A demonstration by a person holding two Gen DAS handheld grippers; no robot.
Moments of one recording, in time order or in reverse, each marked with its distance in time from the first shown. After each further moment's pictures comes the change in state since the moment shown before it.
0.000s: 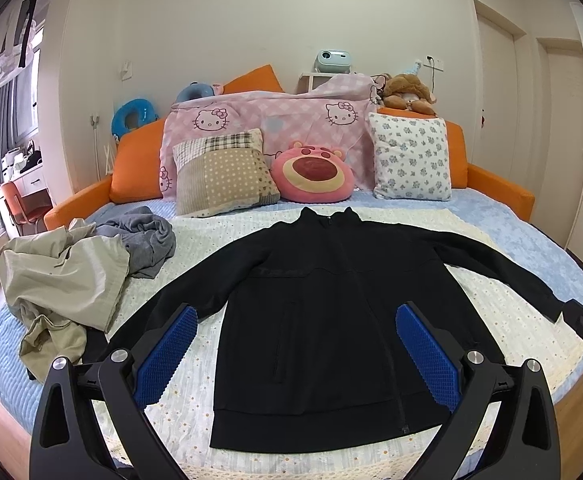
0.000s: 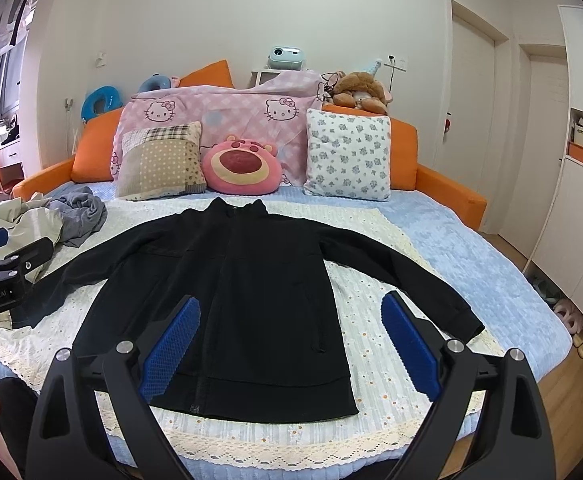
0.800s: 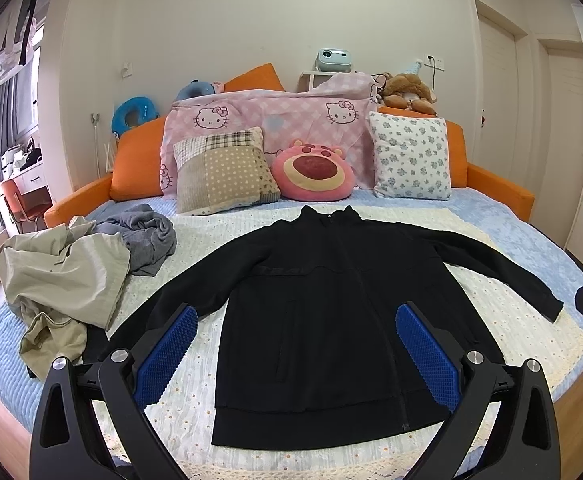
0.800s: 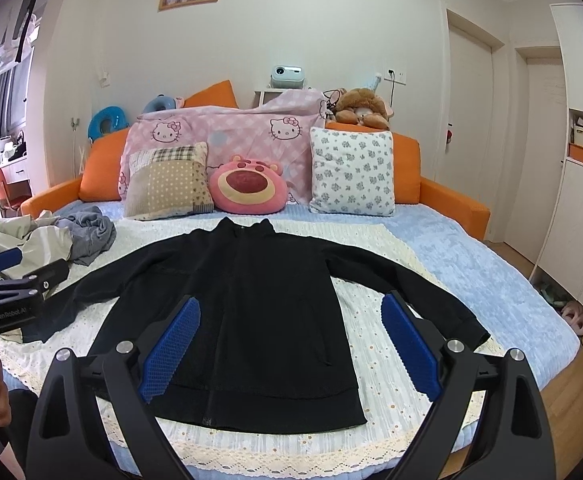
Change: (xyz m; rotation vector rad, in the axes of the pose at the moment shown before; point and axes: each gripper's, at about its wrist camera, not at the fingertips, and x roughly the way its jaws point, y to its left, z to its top) left arm -0.003 0.013 0.000 0.000 0.002 -0.007; right arm -0.017 -0.001 0.004 0.023 -0.071 0.026
